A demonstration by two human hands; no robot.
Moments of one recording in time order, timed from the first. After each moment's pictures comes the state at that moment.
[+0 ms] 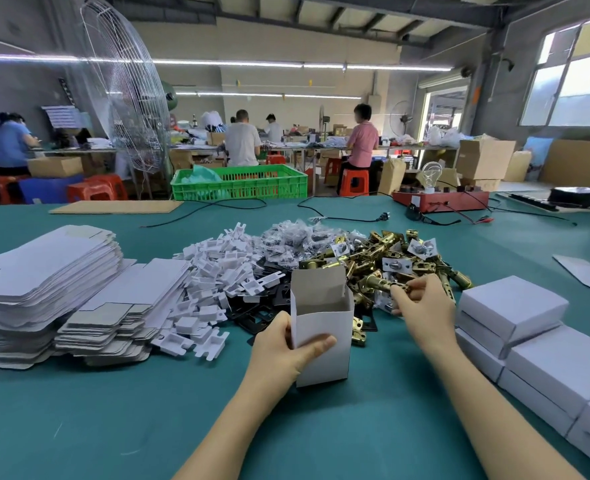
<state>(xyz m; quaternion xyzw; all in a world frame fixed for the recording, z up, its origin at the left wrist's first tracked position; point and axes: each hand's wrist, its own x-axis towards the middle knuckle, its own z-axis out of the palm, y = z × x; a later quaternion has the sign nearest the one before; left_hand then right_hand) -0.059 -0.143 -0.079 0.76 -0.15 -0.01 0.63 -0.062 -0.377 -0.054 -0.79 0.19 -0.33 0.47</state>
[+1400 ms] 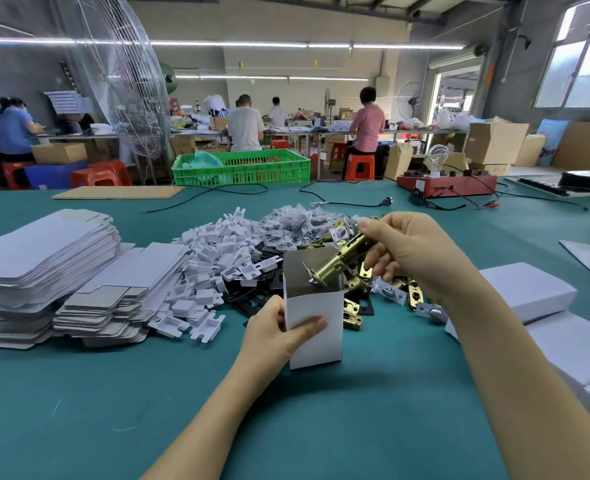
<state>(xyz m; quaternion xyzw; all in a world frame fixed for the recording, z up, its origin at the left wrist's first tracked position) -0.061 -0.142 -0.077 0.77 -0.15 0.00 0.63 -0.103 -0.338 0.055 -0.76 -0.04 -0.12 0.64</state>
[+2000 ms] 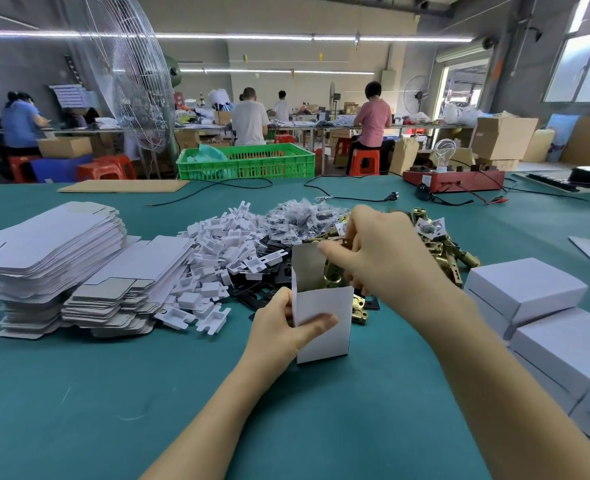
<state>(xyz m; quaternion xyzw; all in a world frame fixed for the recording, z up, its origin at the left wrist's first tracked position) -0.066 -0.144 -0.074 0.75 -0.17 0.00 0.64 -0.115 -0.288 0.058 -0.94 -0.08 -0.25 0.22</state>
